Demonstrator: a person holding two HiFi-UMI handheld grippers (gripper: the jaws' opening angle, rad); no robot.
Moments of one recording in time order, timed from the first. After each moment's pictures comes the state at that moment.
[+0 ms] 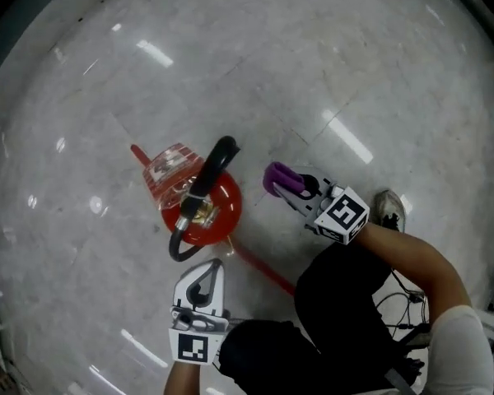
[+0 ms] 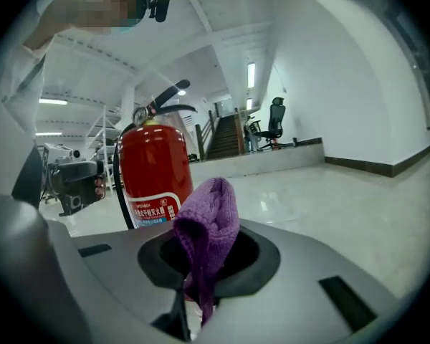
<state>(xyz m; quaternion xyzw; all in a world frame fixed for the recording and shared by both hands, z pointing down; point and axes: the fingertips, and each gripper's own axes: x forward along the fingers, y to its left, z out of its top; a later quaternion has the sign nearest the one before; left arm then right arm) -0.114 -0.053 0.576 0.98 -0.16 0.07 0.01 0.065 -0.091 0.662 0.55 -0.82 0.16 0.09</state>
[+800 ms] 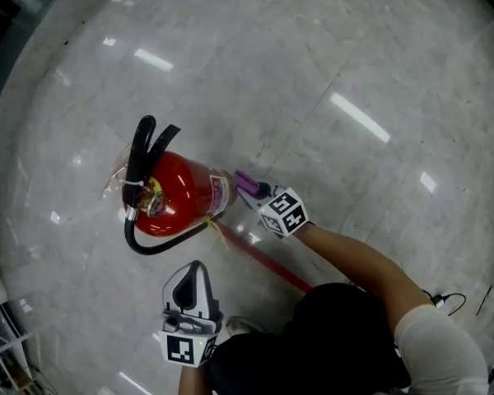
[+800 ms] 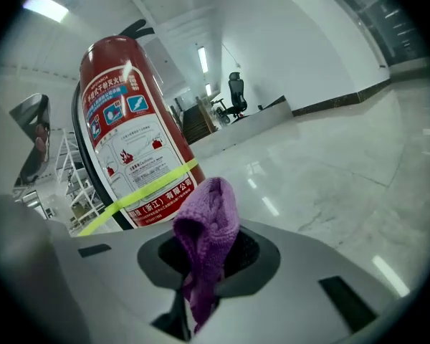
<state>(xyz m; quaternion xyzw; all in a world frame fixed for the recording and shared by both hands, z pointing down) -0.122 -0.032 0.593 0.98 -0.20 0.06 0.05 0.010 -0.099 0.843 0.59 -0.75 0.31 0.02</state>
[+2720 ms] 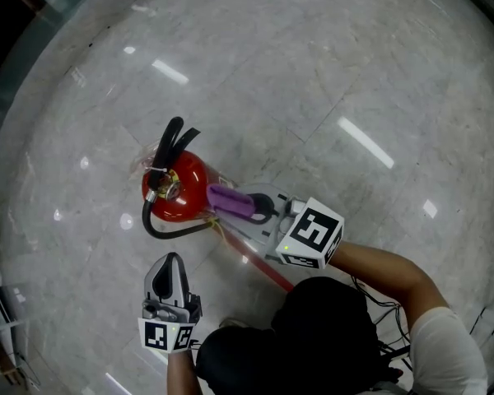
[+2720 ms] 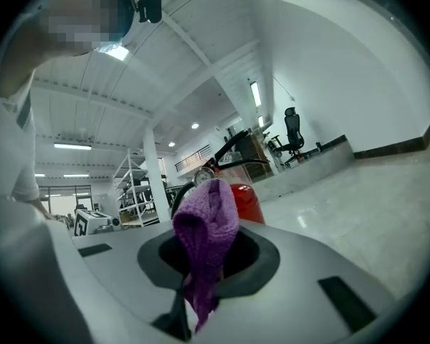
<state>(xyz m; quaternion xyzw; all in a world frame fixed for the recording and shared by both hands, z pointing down) -0.164 -0.068 0.570 0.96 -0.28 0.05 0.05 -0.024 -0.075 0.550 0.46 -0.87 0.15 -0.07</state>
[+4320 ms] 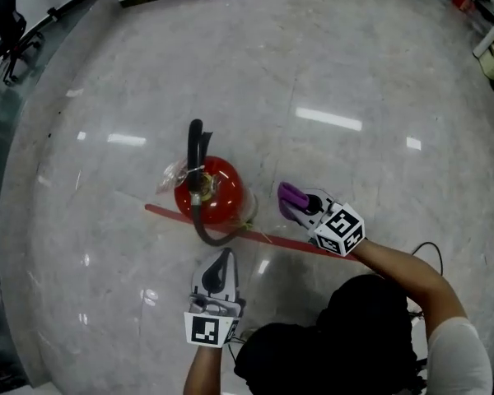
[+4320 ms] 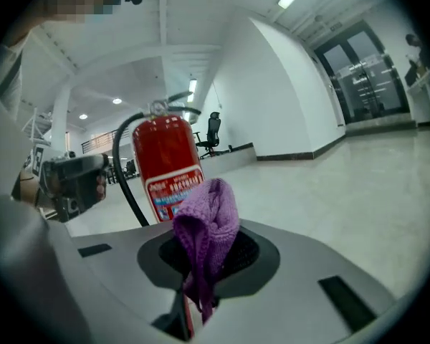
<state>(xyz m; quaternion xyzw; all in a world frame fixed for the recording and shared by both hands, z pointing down) -0.153 -0.082 0.581 1.00 0.03 0.04 0.02 -0.003 -0.015 0.690 0.75 -0.63 0.20 0.01</state>
